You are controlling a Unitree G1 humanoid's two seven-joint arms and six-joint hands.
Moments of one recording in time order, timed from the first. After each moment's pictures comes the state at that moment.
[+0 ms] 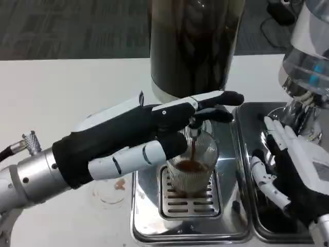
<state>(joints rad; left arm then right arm) -0.10 0.58 -0.08 -0.22 -0.42 -0.27 -0.89 0.23 -0.34 0.17 -0.21 -0.71 0.06 -0.10</state>
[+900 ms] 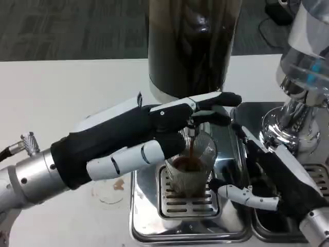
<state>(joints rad) -0.09 0.58 -0.06 -0.22 -0.43 -0.26 -0.89 0.17 -0.34 0.13 -0.15 -0.28 0.00 0.19</state>
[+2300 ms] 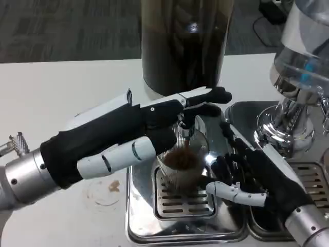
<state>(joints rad) -0.07 0.59 -0.01 -0.24 -0.42 -0.25 -0.88 0.12 -0.28 0.15 -0.09 -0.20 0.00 0.22</state>
